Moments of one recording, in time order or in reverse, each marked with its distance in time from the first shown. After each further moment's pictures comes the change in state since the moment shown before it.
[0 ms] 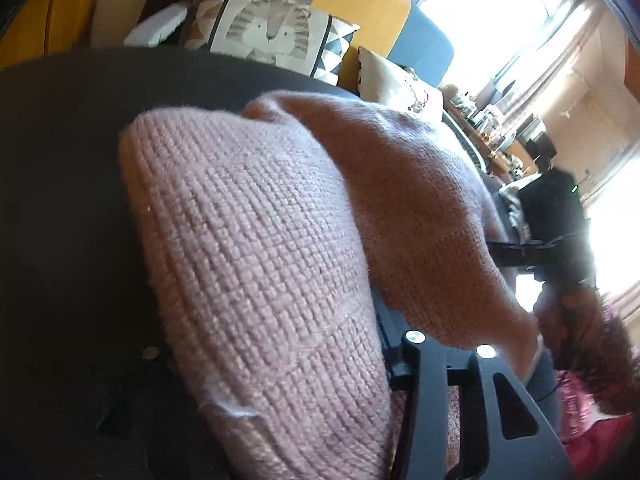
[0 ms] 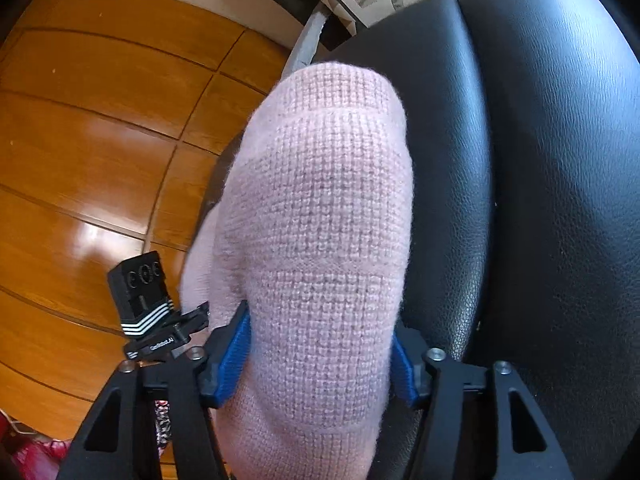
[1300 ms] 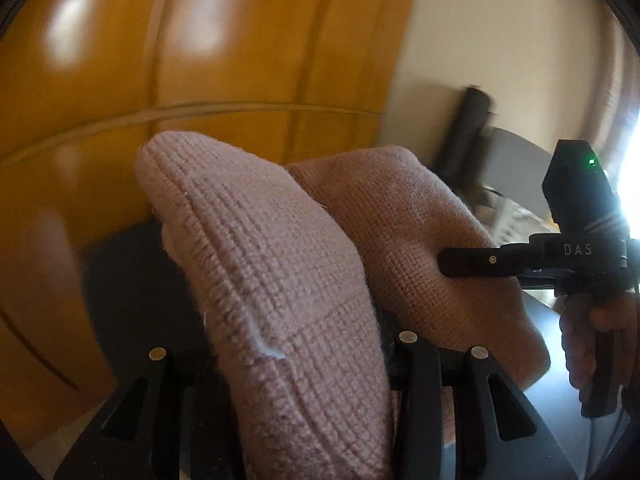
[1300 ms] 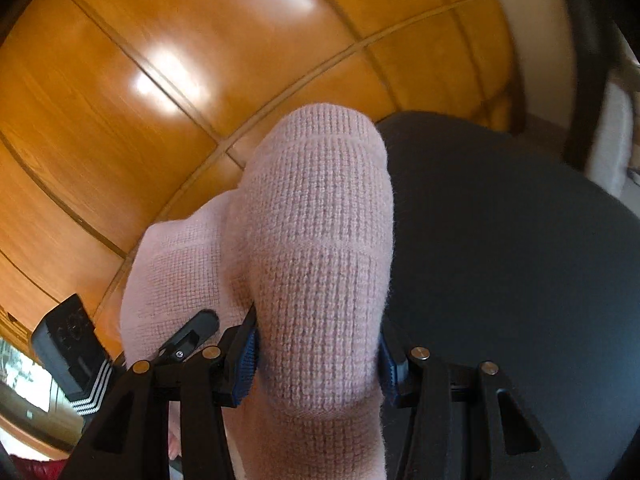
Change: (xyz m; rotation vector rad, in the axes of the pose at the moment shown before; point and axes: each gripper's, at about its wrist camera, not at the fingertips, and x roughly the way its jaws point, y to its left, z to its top) left arm -0.244 0.224 -0.051 -0.487 -0.610 0.753; right arm 0.347 0.401 0.079 -0.652 0.282 0.094
